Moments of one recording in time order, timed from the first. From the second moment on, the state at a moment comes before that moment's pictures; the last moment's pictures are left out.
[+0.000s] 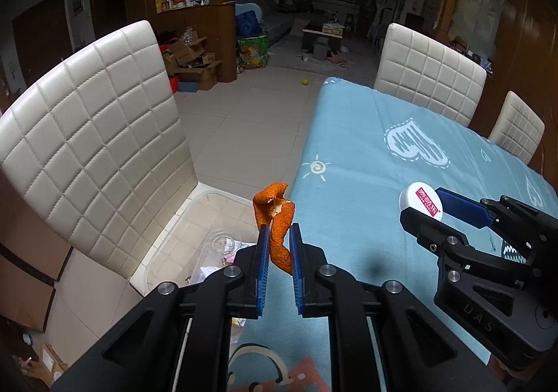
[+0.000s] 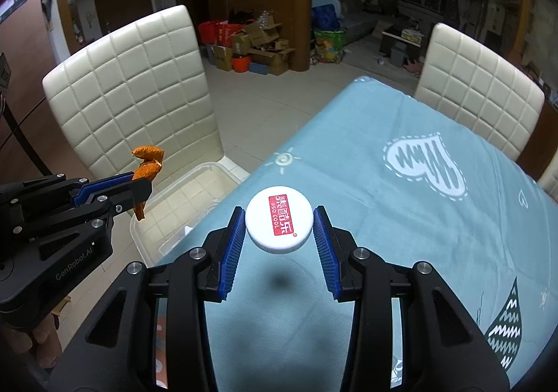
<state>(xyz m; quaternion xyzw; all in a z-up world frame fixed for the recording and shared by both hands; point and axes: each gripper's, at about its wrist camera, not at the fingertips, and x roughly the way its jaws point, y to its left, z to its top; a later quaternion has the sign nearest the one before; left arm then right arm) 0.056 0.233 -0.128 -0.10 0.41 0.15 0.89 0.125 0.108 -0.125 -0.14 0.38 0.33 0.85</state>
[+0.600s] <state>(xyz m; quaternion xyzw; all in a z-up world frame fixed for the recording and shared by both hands) 0.042 0.270 -0.127 -0.12 0.40 0.19 0.89 0.119 0.152 -0.123 -0.16 0.38 0.37 0.84</state>
